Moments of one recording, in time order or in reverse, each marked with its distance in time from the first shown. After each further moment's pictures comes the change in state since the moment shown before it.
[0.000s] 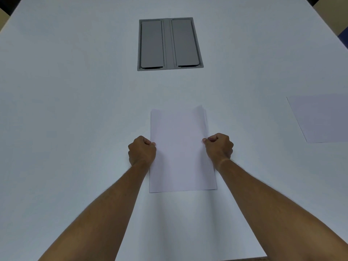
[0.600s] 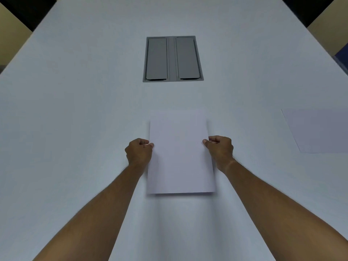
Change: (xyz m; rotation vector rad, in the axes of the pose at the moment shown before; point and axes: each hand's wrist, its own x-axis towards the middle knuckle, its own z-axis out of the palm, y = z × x) left_hand -0.015 0.011 -0.028 -0.275 0.011 0.014; right_hand -0.003 -0.017 -0.032 0.284 -0.167 -0.036
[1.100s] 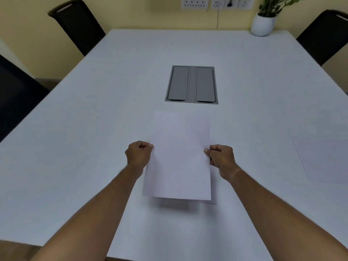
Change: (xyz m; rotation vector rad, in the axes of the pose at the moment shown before) left_hand -0.033 0.020 -0.072 -0.200 0.101 0.030; right_hand -0.038 -0.042 -0.007 0.130 -0.295 -0.055
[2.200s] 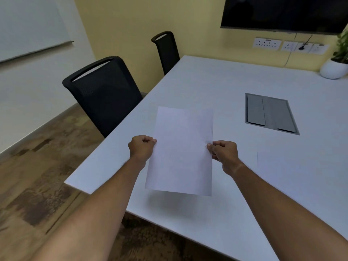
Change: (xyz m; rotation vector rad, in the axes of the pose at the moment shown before) left_hand 0.097 -0.065 -0.393 -0.138 0.186 0.070; right_hand -0.157 -0.046 0.366 -0.035 -0.185 -0.195
